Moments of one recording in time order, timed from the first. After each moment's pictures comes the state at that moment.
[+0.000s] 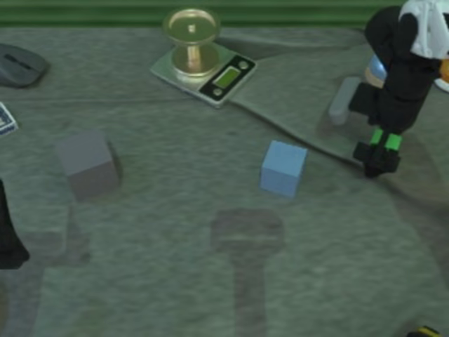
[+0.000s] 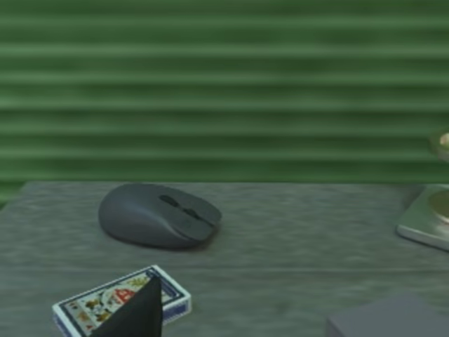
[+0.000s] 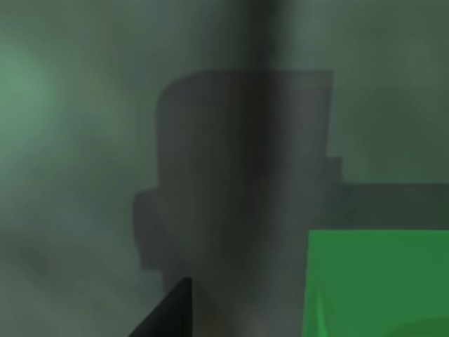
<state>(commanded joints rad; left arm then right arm) 0.00 0.00 0.00 0.00 0.00 0.00 0.20 2.41 1.83 -1.00 0.01 -0.88</state>
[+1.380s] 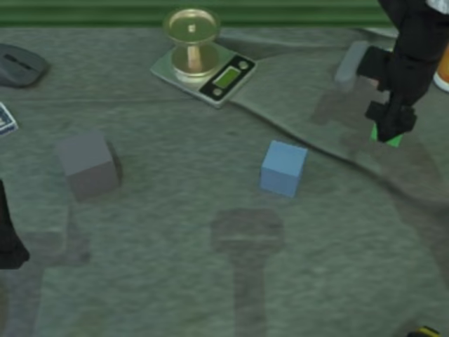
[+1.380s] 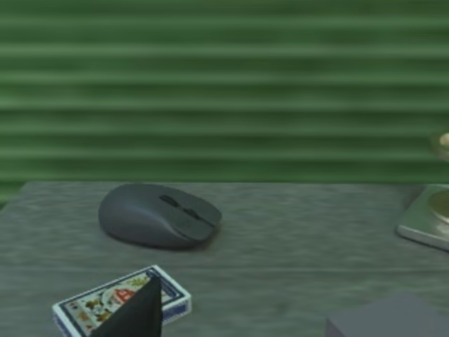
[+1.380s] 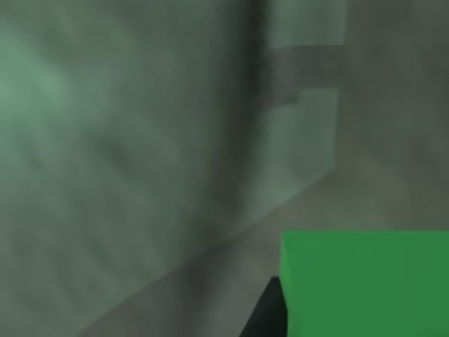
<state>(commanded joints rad) 0.00 0.00 0.00 0.00 0.00 0.00 0.21 2.32 2.01 -1.26 -0.01 -0.86</state>
